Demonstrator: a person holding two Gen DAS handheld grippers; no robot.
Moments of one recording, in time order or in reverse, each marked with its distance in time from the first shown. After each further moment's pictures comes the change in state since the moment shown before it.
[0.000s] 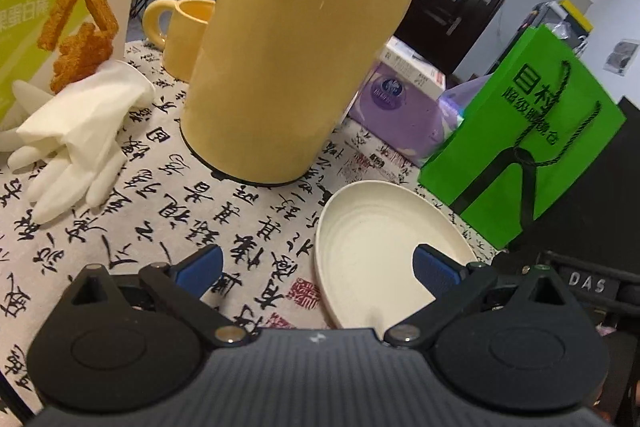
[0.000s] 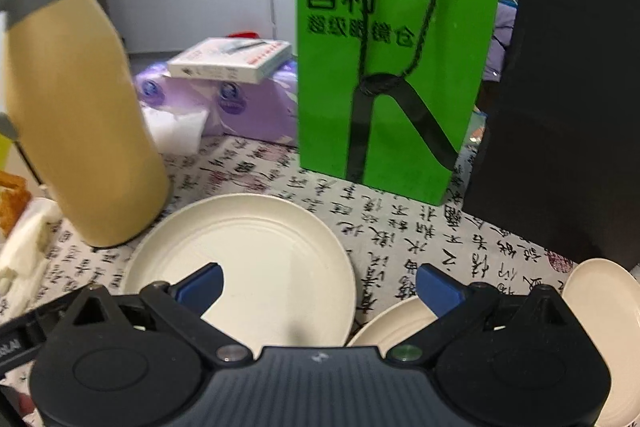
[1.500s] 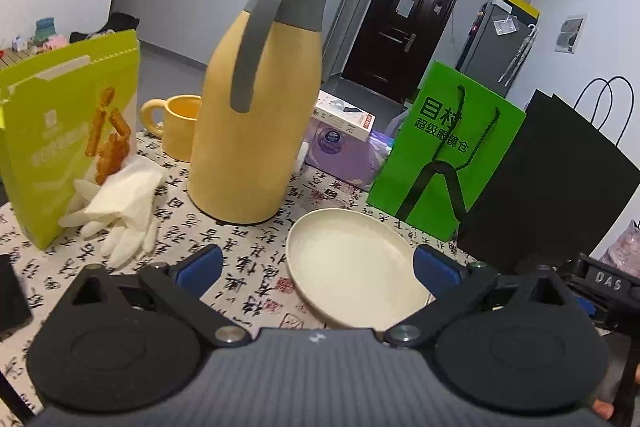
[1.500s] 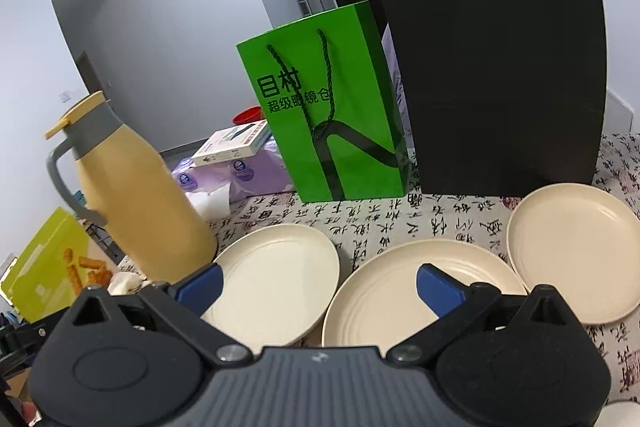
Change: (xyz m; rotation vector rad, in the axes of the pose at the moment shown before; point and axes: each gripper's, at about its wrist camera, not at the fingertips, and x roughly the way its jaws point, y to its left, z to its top) left arm -0.135 -0.029 -0.008 0.182 -0.121 -0.060; right arm -0.123 -0.069 -0.063 0.277 -0.191 0.160
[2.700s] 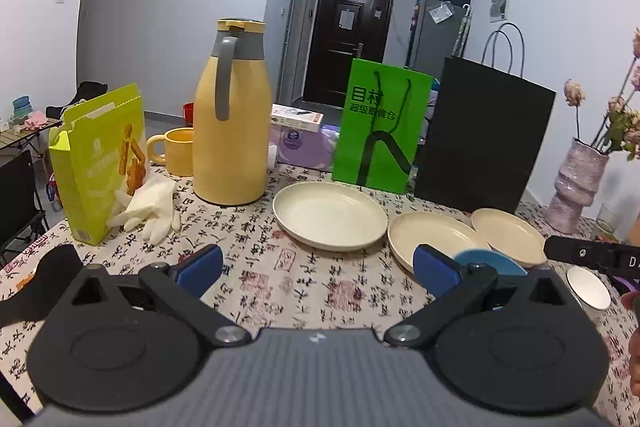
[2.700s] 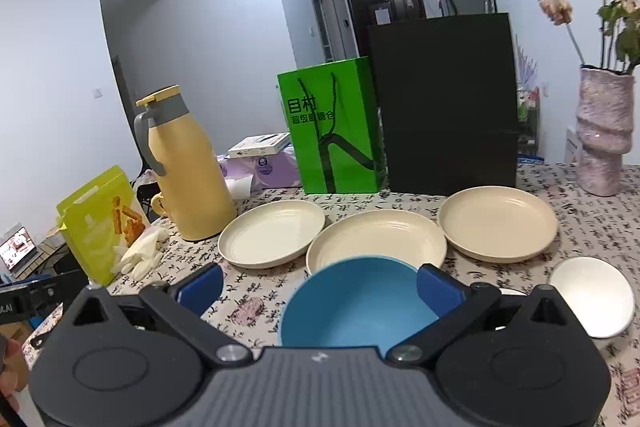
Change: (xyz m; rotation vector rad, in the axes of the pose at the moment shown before) left arm -0.145 -0.015 -0.089 0.247 -0.091 -0.046; right arm -0.174 -0.017 -0.103 -0.128 -0.142 0.030
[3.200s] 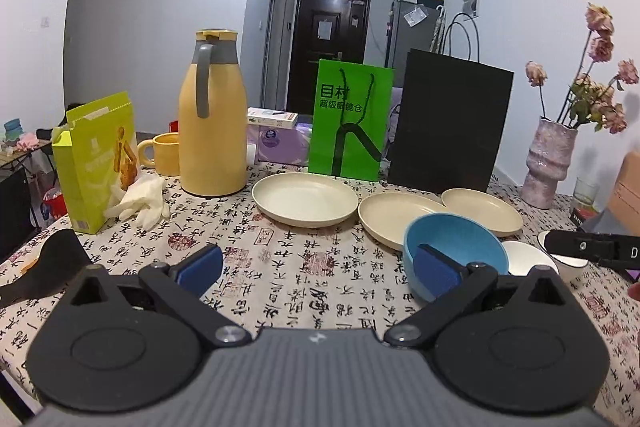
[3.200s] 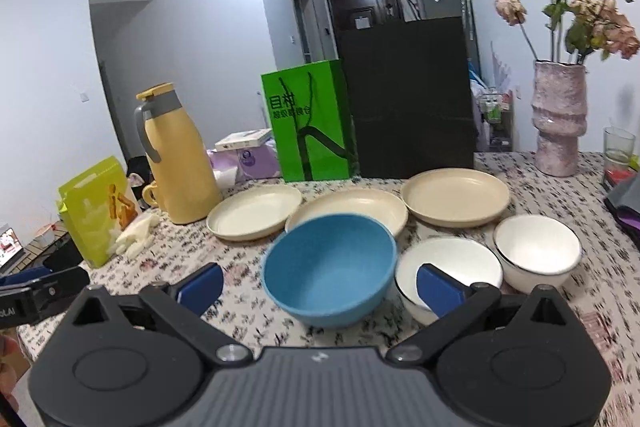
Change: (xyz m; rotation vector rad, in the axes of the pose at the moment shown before) left arm -0.050 -0.027 -0.048 0.069 -0.034 -0.034; right arm -0.070 -0.005 -0.051 -0.001 -0.046 -0.060
